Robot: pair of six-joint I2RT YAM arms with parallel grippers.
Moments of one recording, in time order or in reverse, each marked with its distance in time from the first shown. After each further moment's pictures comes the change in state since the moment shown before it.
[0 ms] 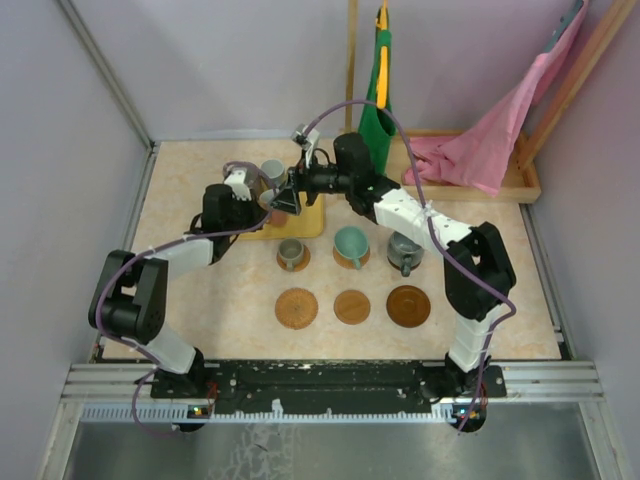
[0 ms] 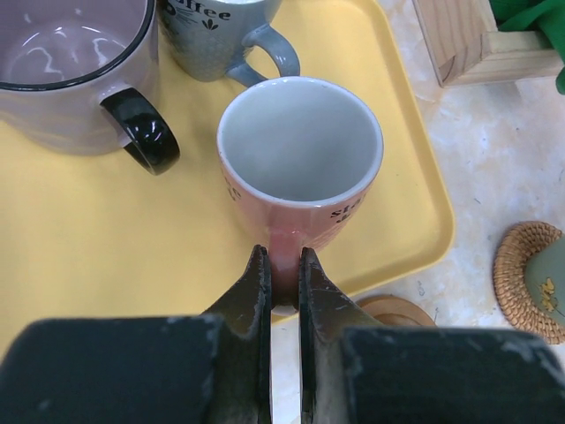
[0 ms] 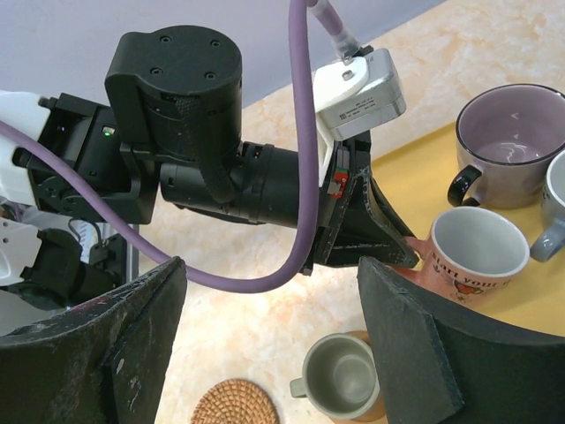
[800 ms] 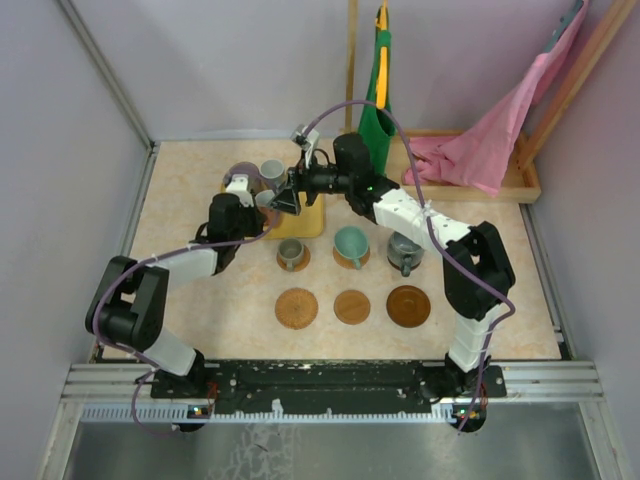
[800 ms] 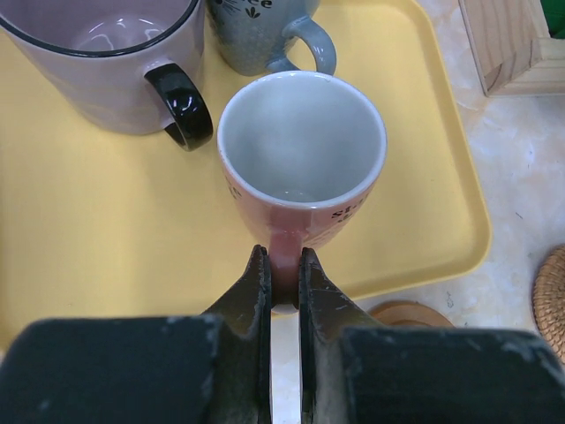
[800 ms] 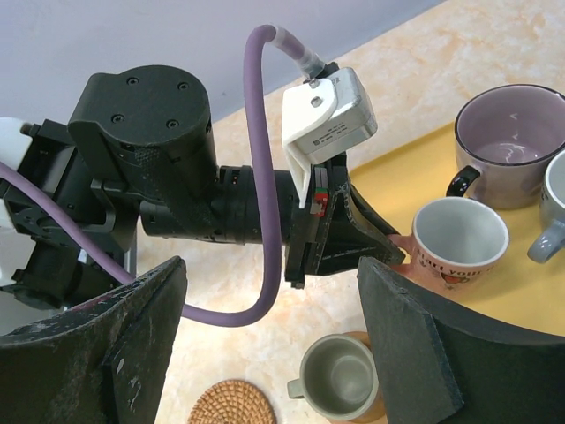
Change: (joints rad) left arm -0.073 -0.045 -0.083 0.061 -0.208 0.005; right arm 0.000 0.005 0.000 0.007 0.000 -0.002
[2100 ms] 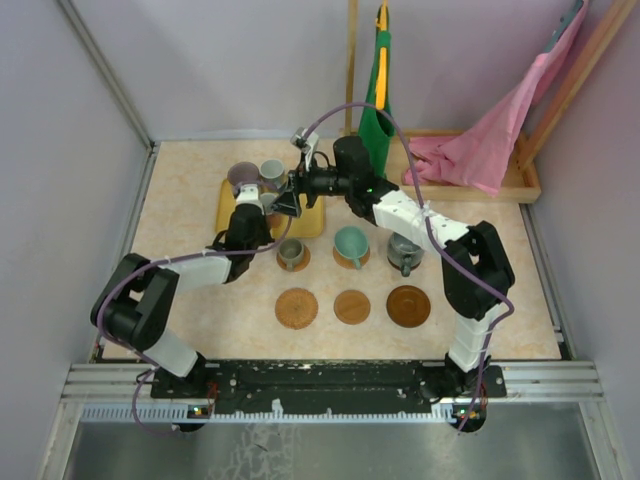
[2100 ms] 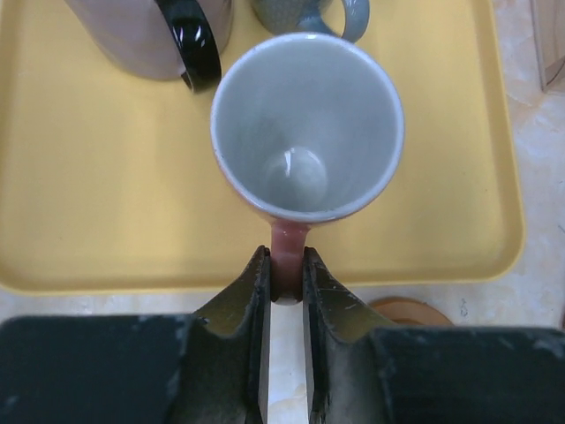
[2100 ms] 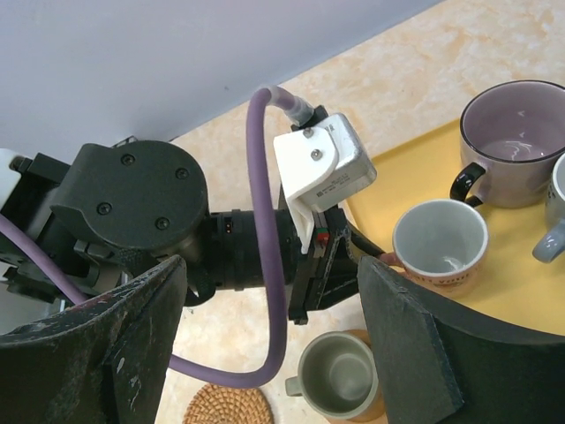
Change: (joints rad) left arm -0.145 0.018 -0.025 -0.006 -0.315 -0.111; right arm 0.000 0.003 -0.020 0.022 -0.014 -0.010
